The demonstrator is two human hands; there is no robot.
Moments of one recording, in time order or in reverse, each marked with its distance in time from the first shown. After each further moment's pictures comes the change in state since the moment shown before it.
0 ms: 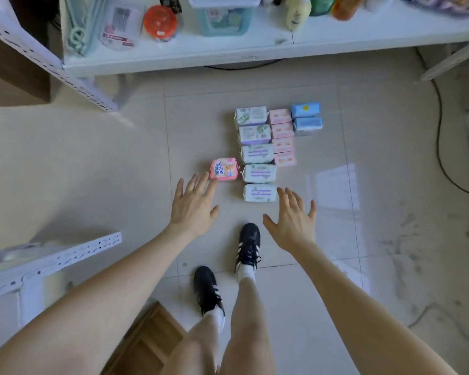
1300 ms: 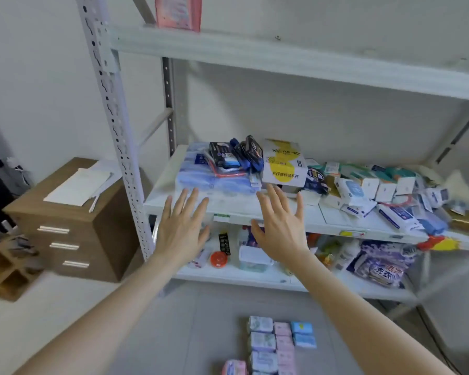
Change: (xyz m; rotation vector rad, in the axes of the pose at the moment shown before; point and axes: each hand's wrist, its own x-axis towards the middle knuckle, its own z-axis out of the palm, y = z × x) left_hand -0.178 -0.118 -0.495 0.120 0.954 -0.130; right_hand -0.103 -0.254 -0.530 -0.252 0.838 -0.502
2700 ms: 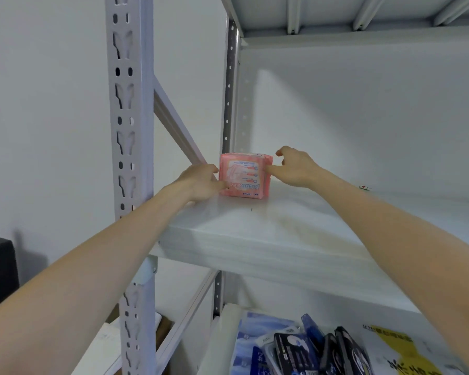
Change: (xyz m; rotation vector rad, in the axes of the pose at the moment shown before) left_hand 0.482 -0.270 -0.161 -0.245 0.034 -0.277; right_hand 0.593 -0.033 -0.160 0.556 0.136 -0.069
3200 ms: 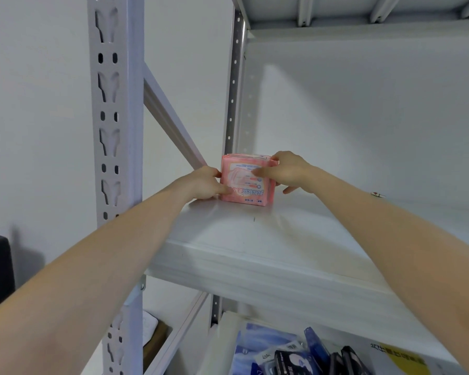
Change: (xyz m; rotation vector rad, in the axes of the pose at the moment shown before) left_hand 0.049 -0.012 0.019 -0.345 -0.125 -0.100; right_hand 0.038 -0.005 0.017 0.194 -0.165 0.058
